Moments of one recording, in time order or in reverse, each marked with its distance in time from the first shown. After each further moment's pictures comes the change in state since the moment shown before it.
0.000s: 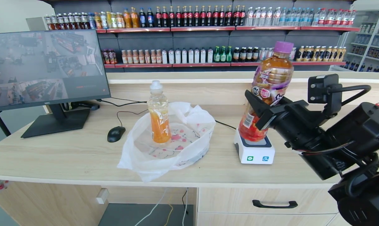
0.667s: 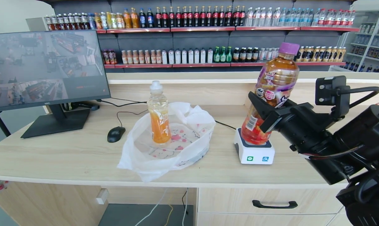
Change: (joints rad) left arm 0.000 0.000 0.000 0.000 0.000 0.000; right arm -0.003 -0.029 0.036 0.001 -0.004 0.027
